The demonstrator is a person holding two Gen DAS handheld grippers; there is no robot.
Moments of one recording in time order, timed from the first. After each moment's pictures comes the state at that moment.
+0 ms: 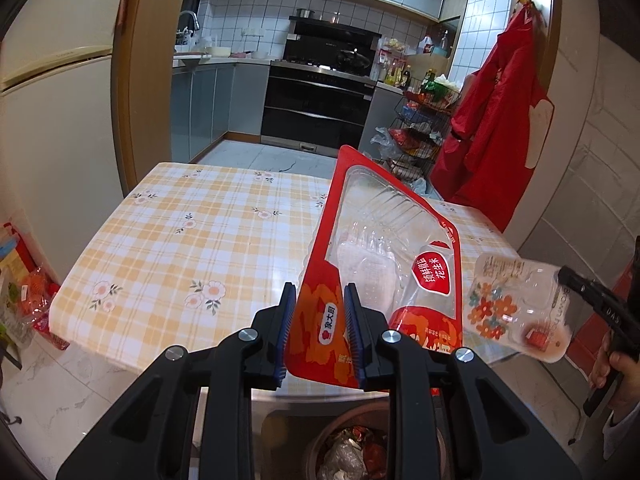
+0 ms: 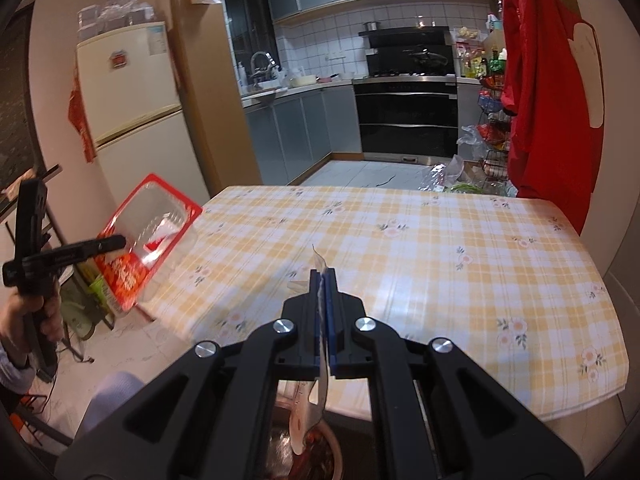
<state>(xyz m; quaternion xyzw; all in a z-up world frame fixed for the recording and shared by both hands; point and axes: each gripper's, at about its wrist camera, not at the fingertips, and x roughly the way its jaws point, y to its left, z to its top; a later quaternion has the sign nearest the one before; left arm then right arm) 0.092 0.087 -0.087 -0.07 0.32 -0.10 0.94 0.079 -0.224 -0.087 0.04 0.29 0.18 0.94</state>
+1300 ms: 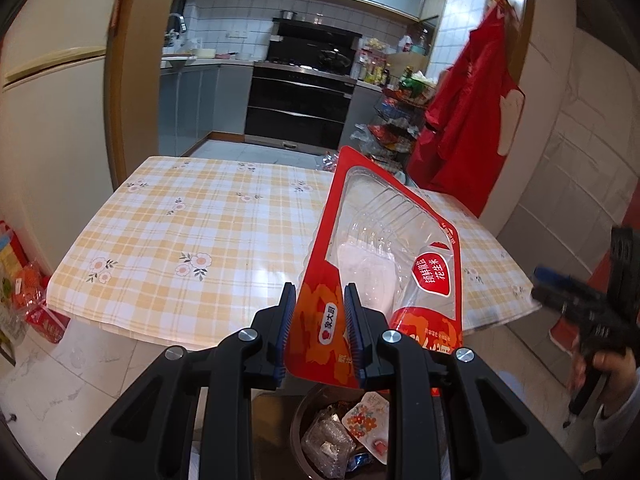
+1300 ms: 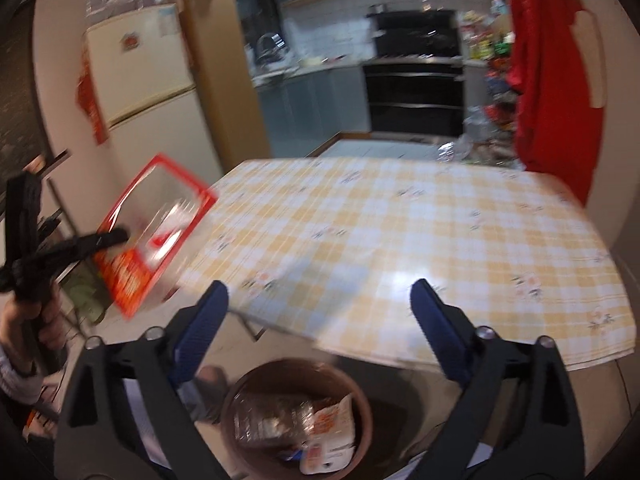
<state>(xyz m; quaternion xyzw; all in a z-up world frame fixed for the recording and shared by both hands) 0.033 0.080 -0.097 -0.06 0.32 -0.14 0.93 0.030 -0.199 -0.095 0.04 0.32 0.17 0.93</state>
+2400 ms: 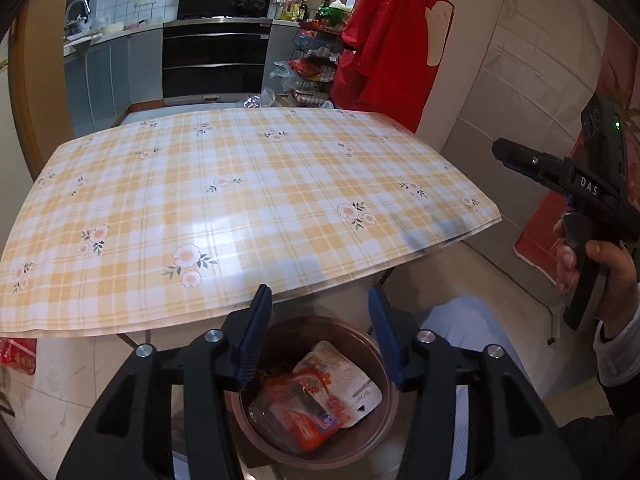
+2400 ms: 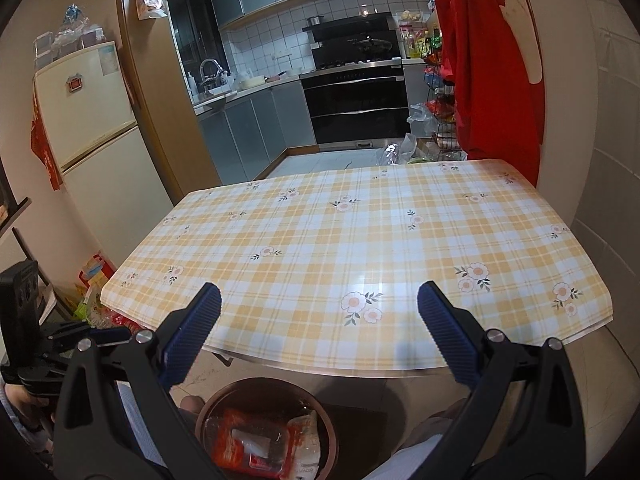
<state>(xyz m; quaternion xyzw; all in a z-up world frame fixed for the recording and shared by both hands) 0.041 -0.012 -0.154 0.00 0.40 -0.26 0.88 0.039 -0.261 -0.098 0.09 0.31 0.09 0.94</state>
